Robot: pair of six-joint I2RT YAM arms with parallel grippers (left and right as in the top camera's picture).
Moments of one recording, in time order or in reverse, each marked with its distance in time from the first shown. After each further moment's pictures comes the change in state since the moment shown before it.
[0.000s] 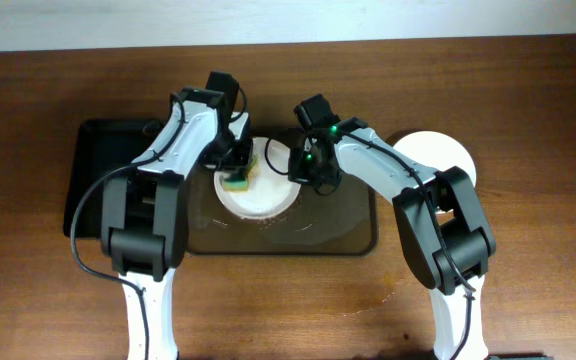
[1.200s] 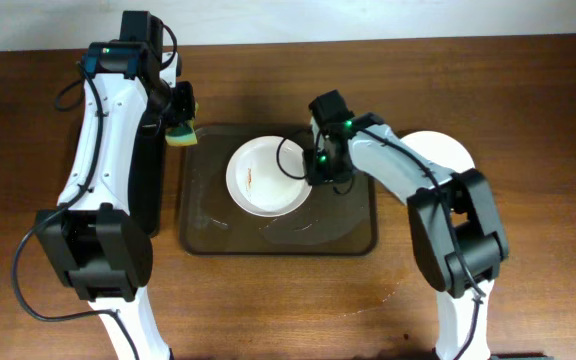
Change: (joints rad) left arm 0.180 -0.185 0.305 -0.214 -0.073 -0.054; right arm -0.039 -0.040 -0.025 -0.053 0.051 -0.317
